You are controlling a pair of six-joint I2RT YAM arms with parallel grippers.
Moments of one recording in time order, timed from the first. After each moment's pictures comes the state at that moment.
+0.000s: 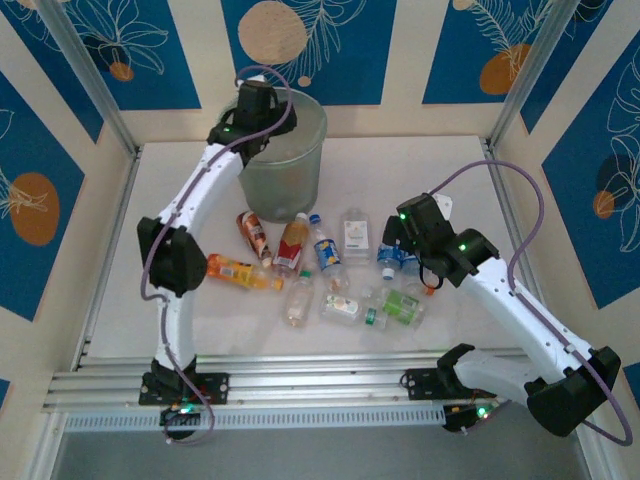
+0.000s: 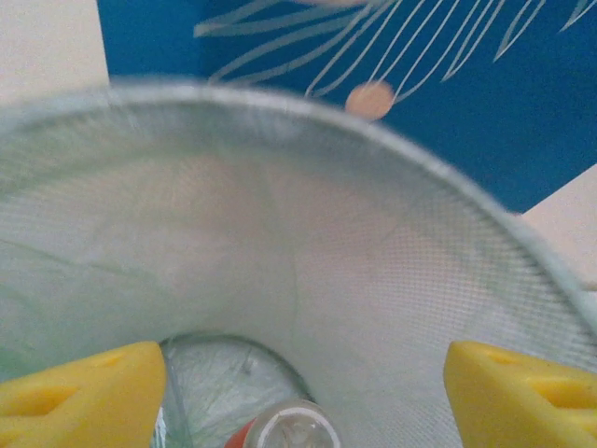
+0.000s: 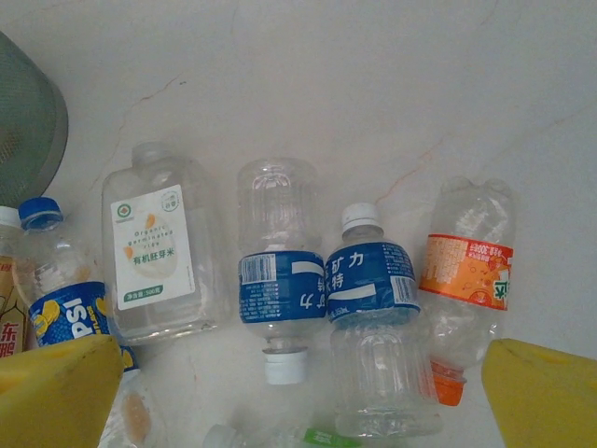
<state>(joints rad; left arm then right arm) -0.40 2.07 2.17 -0.57 -0.20 -0.46 0.56 1.07 1.08 -0.94 0.44 0.71</state>
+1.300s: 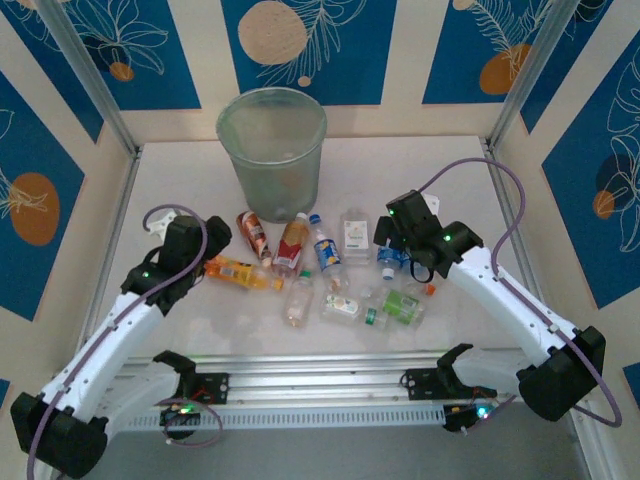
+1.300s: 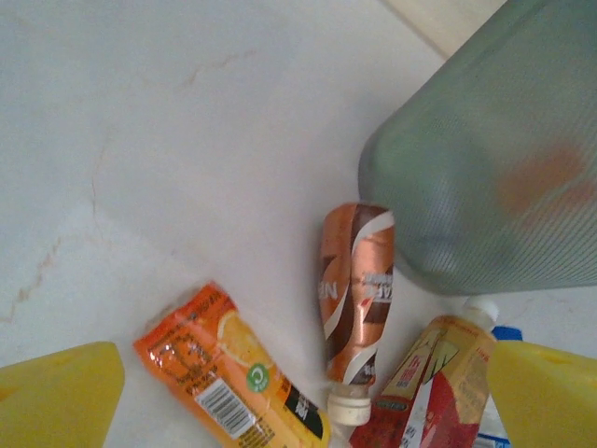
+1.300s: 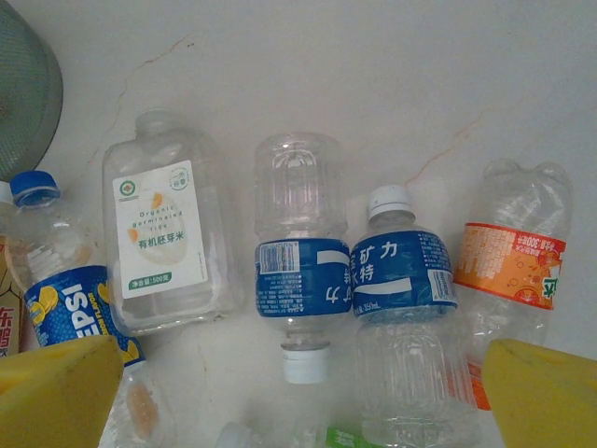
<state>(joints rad) -0.39 0.91 0.81 -0.63 -0.36 -0.94 0.56 1.16 1.08 -0.90 0.39 0.71</state>
